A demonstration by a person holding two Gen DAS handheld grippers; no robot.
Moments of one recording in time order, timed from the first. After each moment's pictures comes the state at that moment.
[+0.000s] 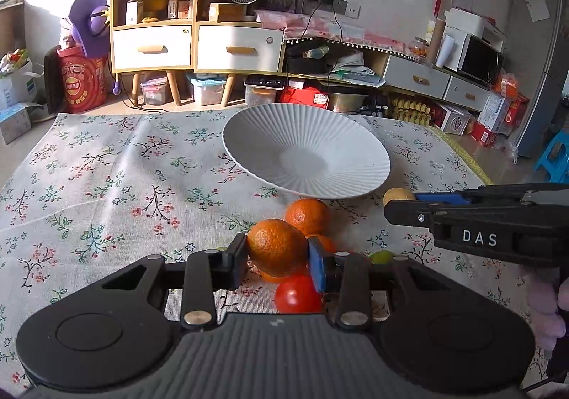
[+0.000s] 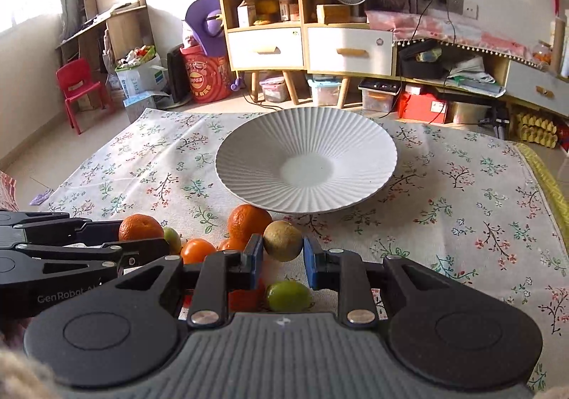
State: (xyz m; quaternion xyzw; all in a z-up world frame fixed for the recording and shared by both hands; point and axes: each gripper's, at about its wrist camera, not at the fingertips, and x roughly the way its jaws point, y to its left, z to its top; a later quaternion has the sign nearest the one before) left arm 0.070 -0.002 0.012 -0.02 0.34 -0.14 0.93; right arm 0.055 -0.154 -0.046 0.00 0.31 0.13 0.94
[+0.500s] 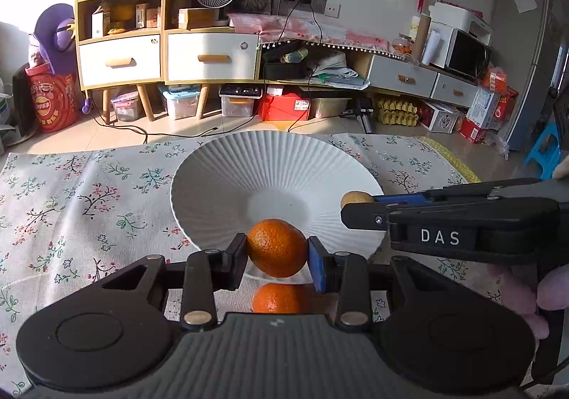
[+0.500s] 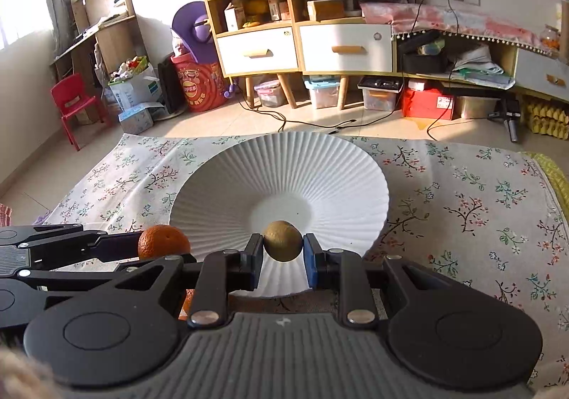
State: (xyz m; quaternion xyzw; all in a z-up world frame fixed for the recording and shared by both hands) left arm 0.142 -0.040 0.006 0.00 0.33 -0.17 0.93; right arm 0.115 -0.174 -0.046 0.03 0.31 0.15 0.94
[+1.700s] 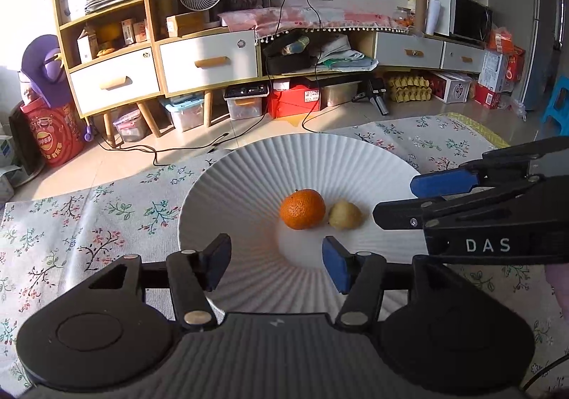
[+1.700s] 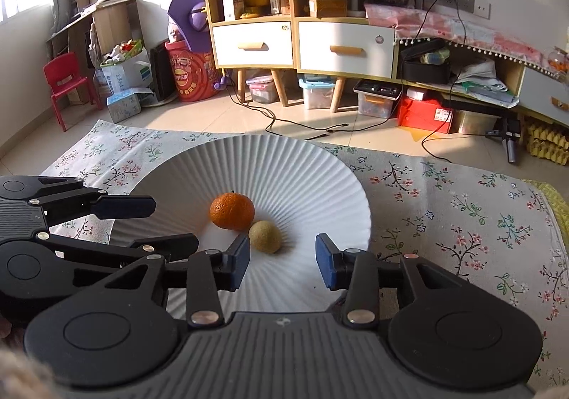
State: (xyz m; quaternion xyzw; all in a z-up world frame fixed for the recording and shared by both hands) left arm 0.174 -0.045 0.005 0.08 0.33 -0.16 0.93; right arm 0.139 -0.178 -0.042 -0.01 0.31 0.14 0.94
